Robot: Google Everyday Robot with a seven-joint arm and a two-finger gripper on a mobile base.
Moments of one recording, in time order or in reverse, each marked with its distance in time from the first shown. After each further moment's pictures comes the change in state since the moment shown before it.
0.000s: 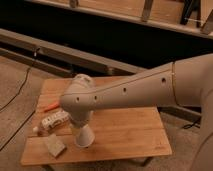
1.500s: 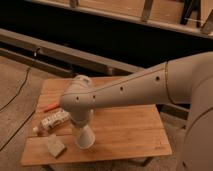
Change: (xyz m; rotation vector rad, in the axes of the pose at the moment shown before) arm 0.000 -0.002 0.015 -0.013 0.036 0.011
